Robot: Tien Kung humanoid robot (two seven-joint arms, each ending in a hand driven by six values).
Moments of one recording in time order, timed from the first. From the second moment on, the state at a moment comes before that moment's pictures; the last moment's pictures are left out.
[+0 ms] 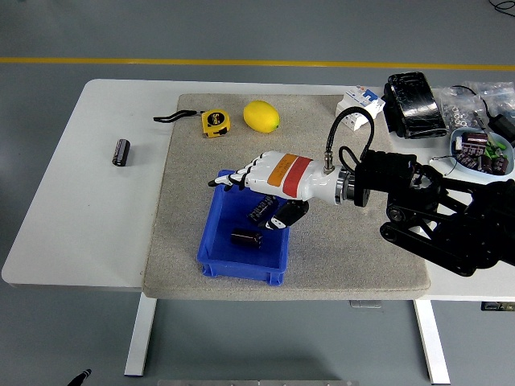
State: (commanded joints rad) left arm -0.15 0.08 -1.03 -0.20 1.12 0.10 0.21; right arm 1.00 -0.27 0.23 1.16 -1.82 -0.11 0.34
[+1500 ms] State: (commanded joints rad) left arm -0.11 0.03 -1.17 -0.19 1.23 0.12 0.22; right arm 0.43 -0.60 1.34 1.16 -1.78 -0.07 0.30
